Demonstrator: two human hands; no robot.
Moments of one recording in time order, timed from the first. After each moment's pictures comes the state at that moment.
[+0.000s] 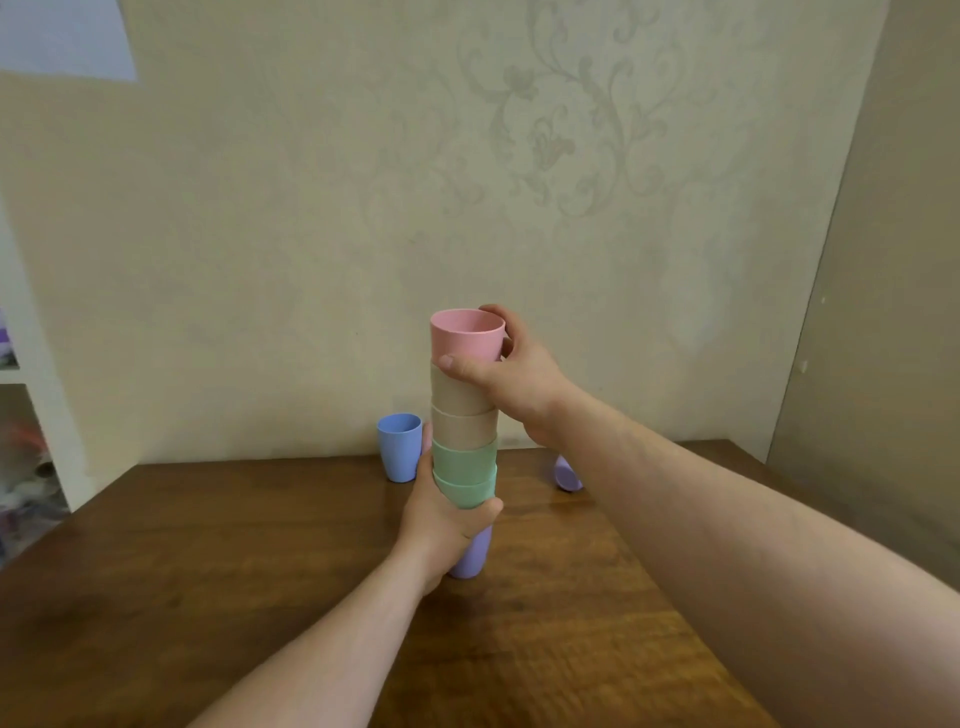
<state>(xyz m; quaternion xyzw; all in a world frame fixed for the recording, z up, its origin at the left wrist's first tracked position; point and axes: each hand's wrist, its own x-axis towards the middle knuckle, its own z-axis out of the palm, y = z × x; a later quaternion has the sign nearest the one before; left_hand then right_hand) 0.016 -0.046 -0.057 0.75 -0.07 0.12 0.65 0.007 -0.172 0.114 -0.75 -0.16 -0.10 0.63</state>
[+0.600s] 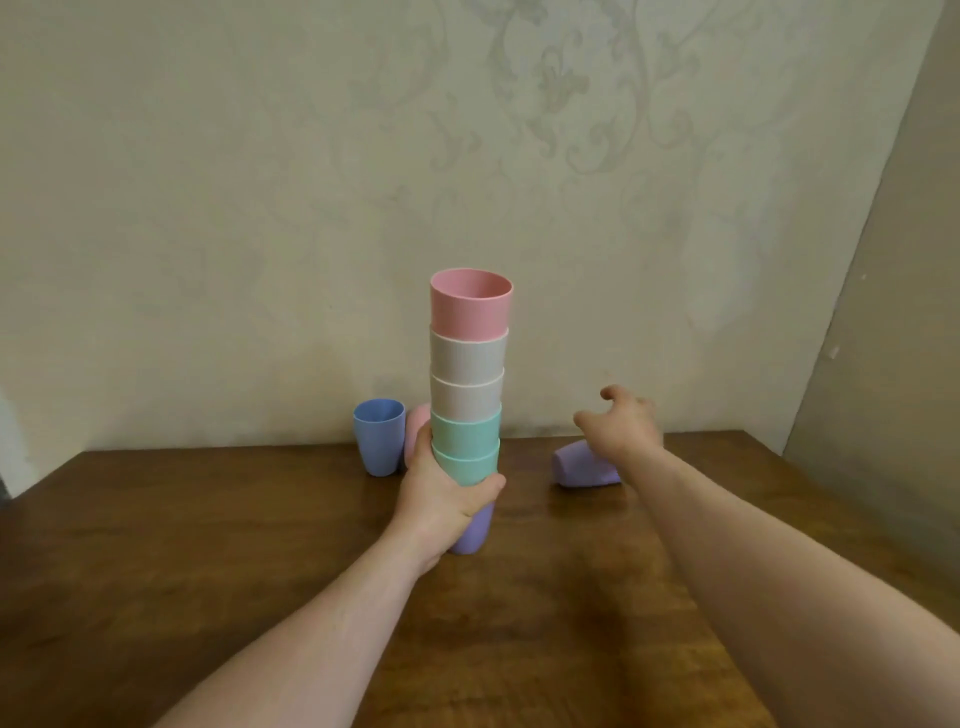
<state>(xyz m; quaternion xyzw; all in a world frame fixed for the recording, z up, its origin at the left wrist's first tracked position) 0.081 -0.061 -0.068 0.75 -0.08 0.16 0.63 0.116 -0.296 0.009 -0.90 0.19 -0.11 0.38</state>
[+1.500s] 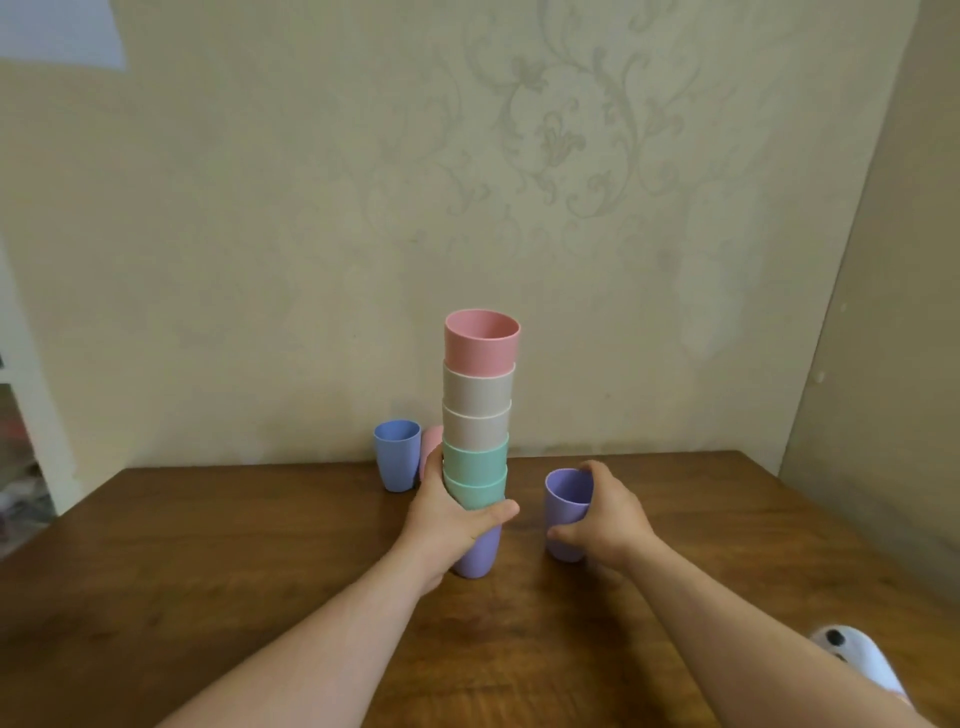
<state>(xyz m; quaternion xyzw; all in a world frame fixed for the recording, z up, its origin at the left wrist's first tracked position) 0.040 -0.050 -0.053 0.75 -0.08 0.08 0.65 0.038 -0.276 -0.039 -0.92 0.08 -0.07 0.39</state>
